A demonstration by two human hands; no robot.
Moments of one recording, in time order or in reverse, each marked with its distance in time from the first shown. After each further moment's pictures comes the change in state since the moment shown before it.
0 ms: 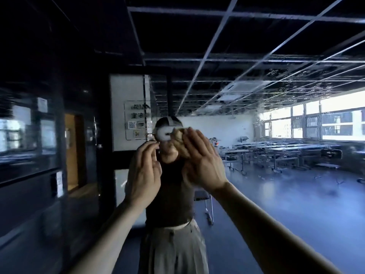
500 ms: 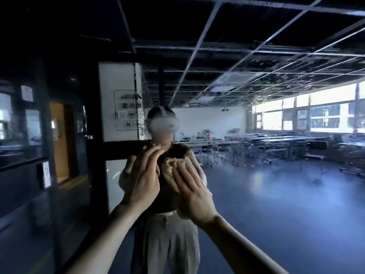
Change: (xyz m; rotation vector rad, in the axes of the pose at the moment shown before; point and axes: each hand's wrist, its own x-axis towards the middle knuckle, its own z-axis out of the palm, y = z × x) left_hand -0.039 0.016 0.028 0.069 -0.184 0.087; right_hand -0.107 -0.012 0.011 0.046 -0.029 -0.107
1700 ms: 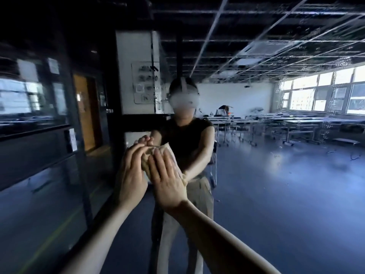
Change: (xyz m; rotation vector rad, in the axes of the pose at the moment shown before) left_hand -0.084 0.015 -0.026 0.024 0.035 -0.233; right_hand -0.033 -0.079 0.050 0.147 -0.155 0.061
